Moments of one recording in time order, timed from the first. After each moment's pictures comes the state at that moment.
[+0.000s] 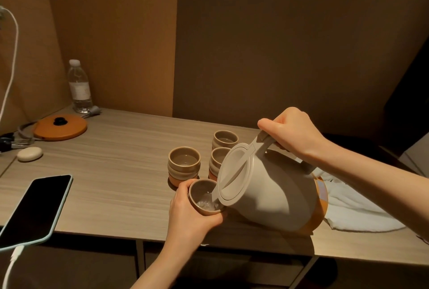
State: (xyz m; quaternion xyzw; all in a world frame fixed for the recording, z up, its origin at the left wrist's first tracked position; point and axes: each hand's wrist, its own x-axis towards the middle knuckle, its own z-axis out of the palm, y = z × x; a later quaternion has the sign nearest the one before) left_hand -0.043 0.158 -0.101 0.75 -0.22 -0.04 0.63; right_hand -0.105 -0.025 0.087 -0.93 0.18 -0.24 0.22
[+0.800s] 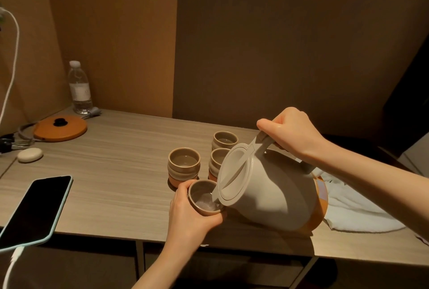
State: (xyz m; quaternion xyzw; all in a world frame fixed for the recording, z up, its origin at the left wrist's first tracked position) left_hand -0.044 0.157 -0.100 0.75 -0.22 -0.04 0.63; right_hand -0.103 -0.028 0.086 -0.93 0.17 -0.24 0.21
